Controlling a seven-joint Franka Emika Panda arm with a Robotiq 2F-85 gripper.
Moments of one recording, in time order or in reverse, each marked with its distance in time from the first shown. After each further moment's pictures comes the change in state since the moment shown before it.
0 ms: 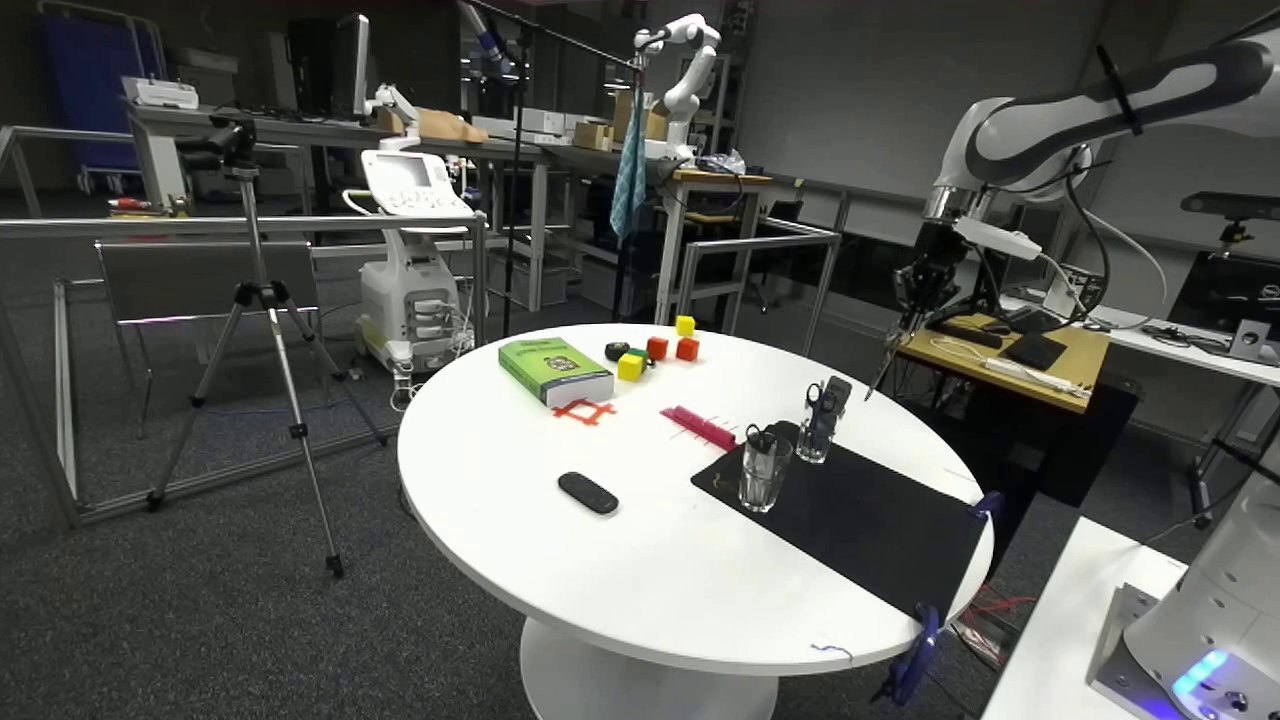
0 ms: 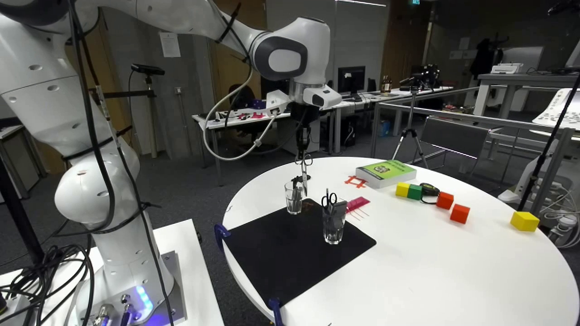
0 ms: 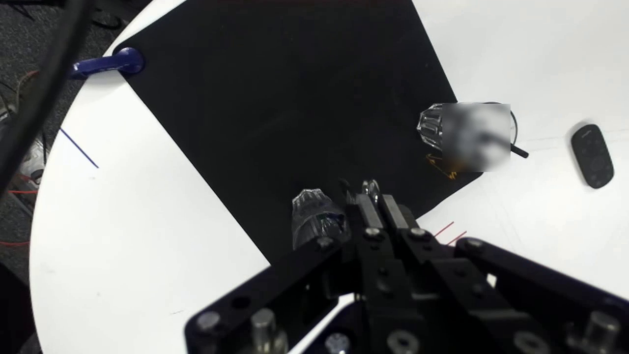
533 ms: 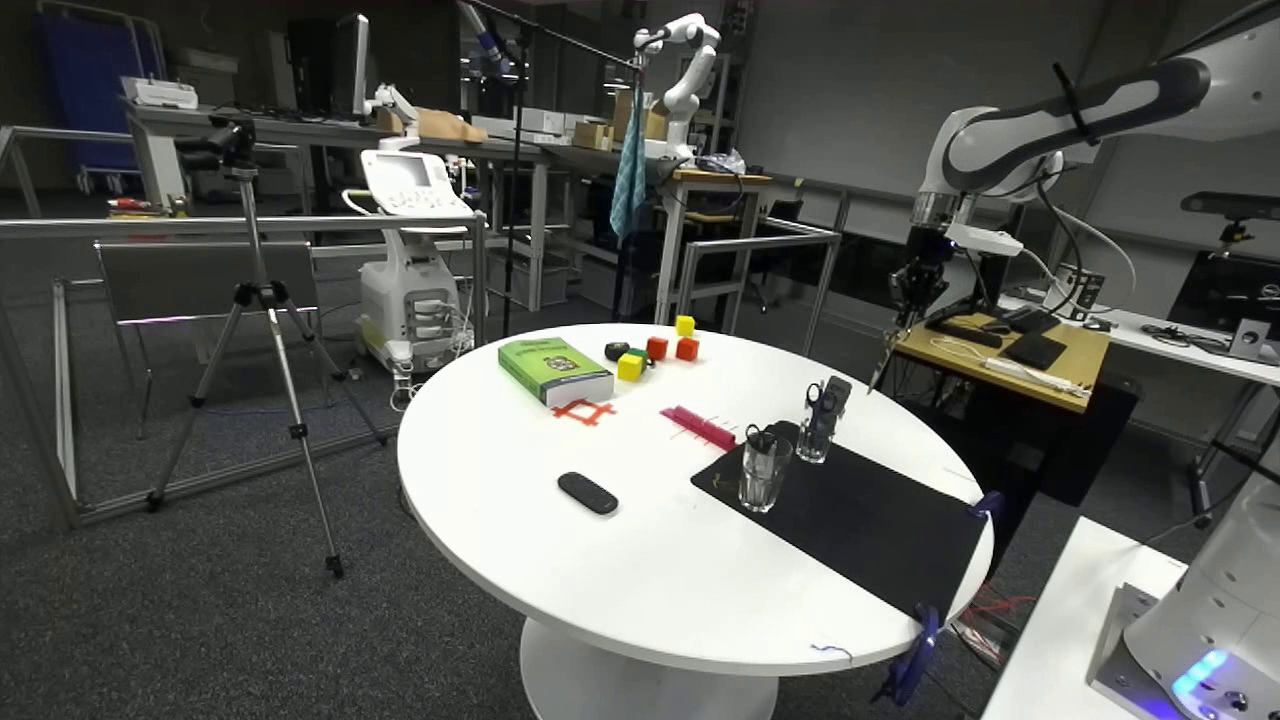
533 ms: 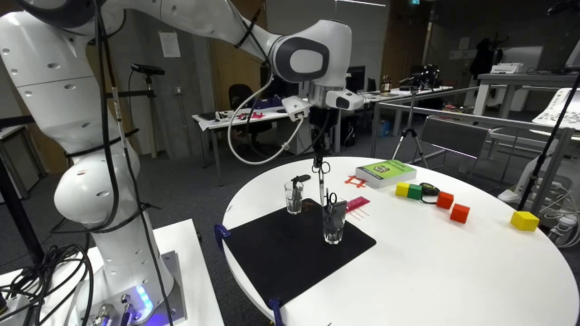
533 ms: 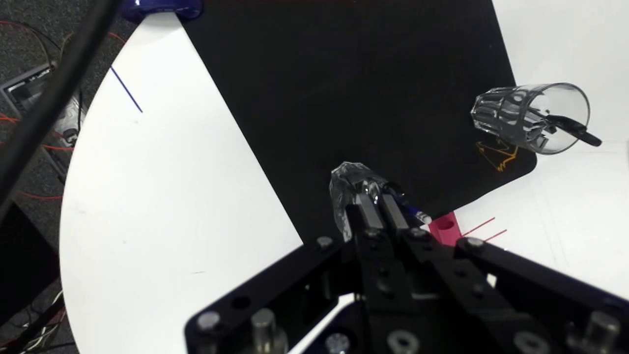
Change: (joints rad) arm -0.008 0.128 -0.054 0.118 -0.089 -0.015 -0.124
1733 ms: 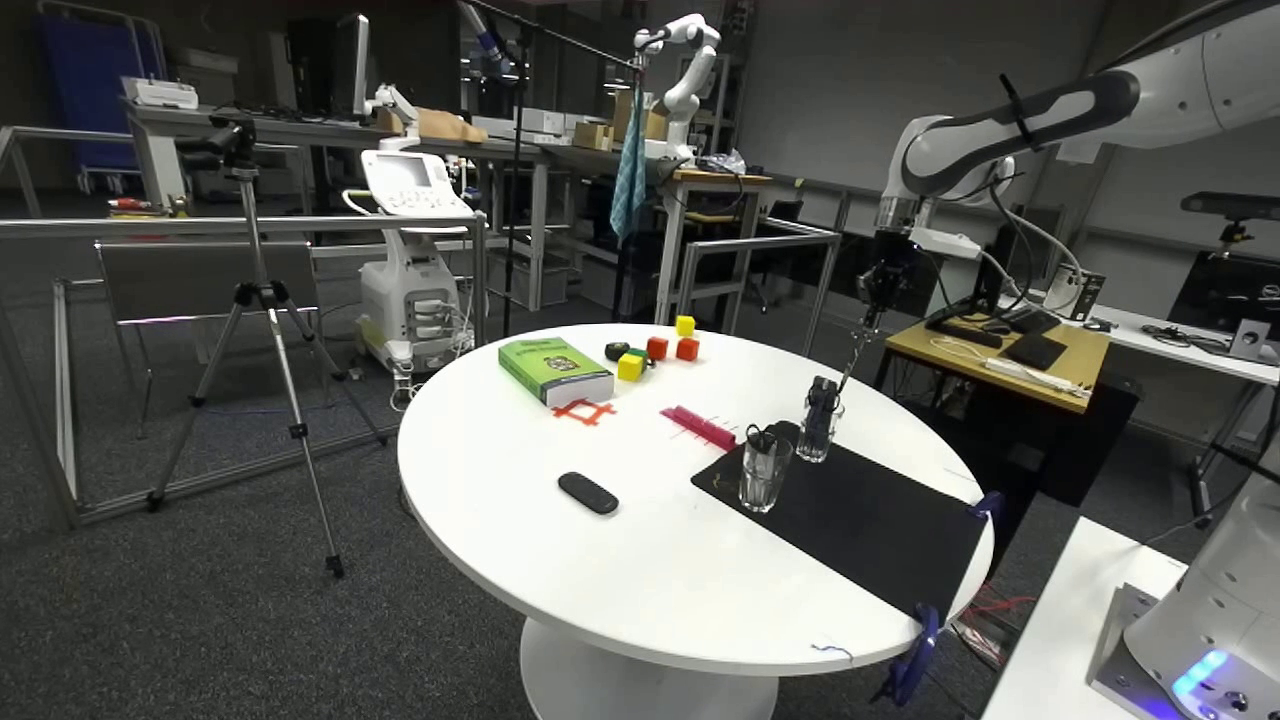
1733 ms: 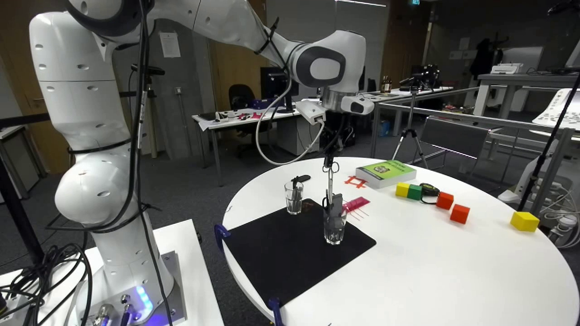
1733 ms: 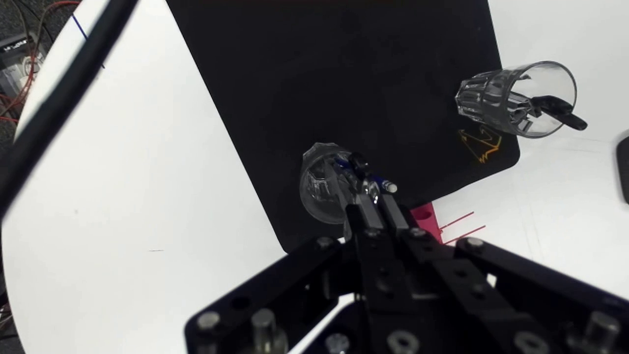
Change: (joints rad) arm 0.011 0.158 0.026 0.150 0.034 -0.012 -0.052
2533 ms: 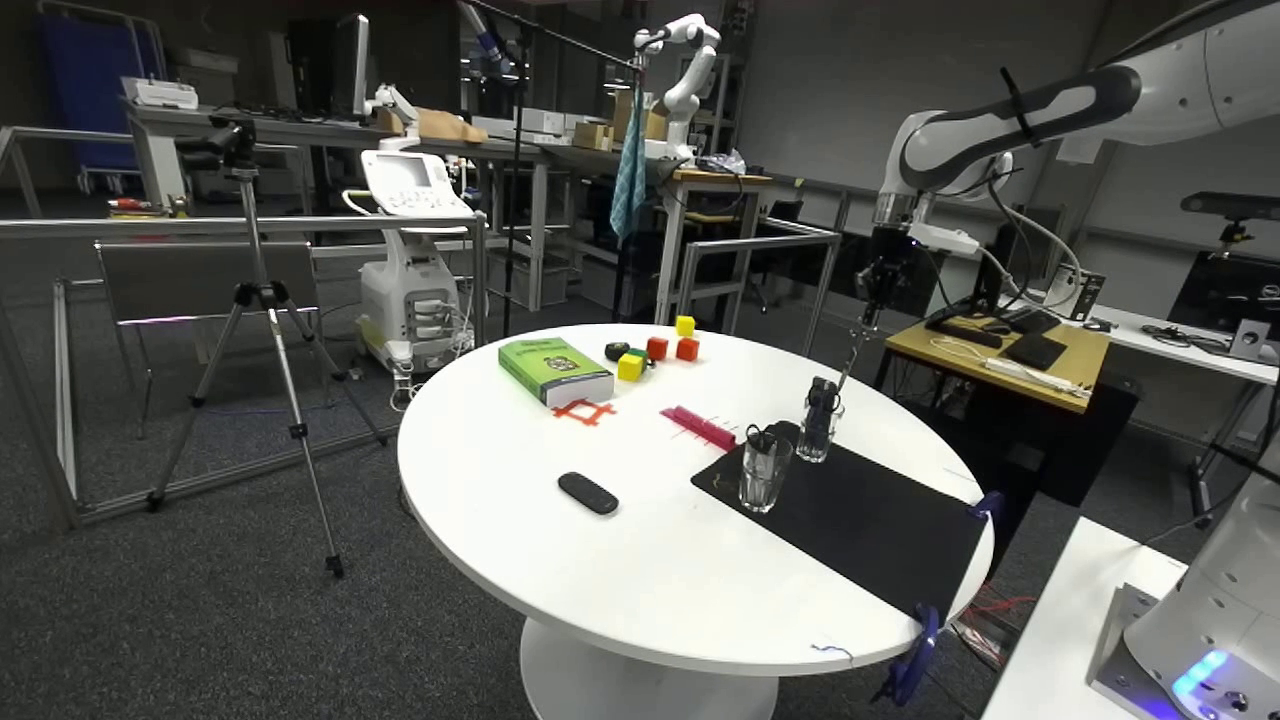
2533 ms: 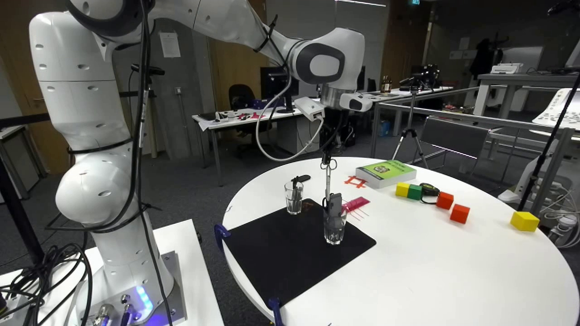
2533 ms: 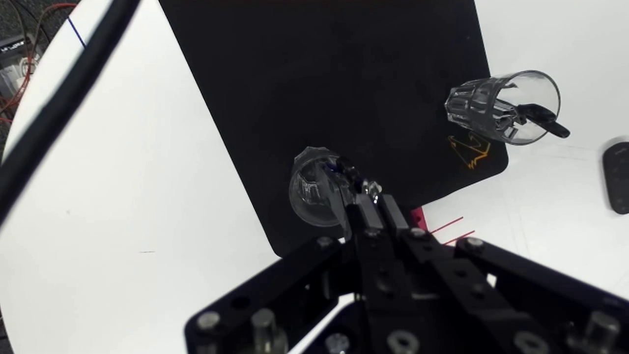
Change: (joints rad) arm 0.010 0.000 0.004 0.018 0.004 -0.029 0.000
